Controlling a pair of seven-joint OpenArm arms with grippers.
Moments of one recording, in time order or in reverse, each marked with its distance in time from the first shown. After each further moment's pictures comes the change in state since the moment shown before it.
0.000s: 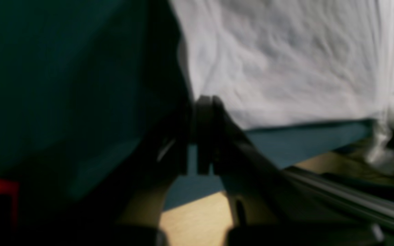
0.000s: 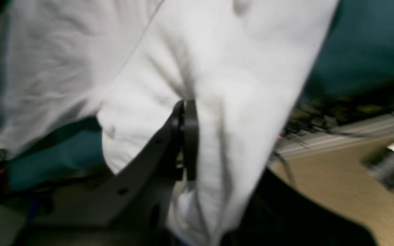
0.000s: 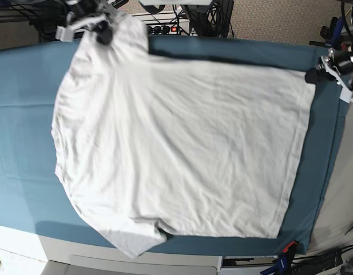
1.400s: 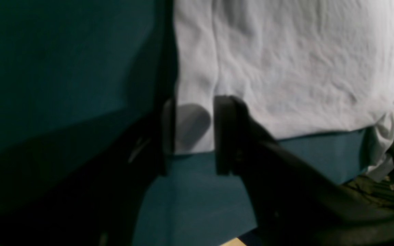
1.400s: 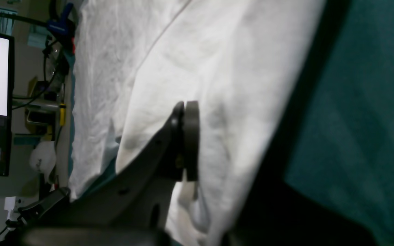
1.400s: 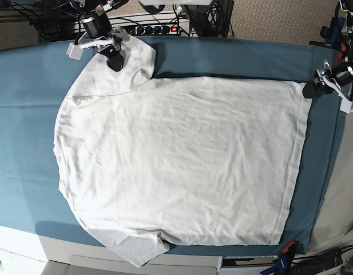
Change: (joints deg) left arm -7.8 2.6 0.2 -5.0 2.6 1.6 -2.2; right arm 13.1 -5.6 -6.1 -10.5 3.1 -2.4 5.1
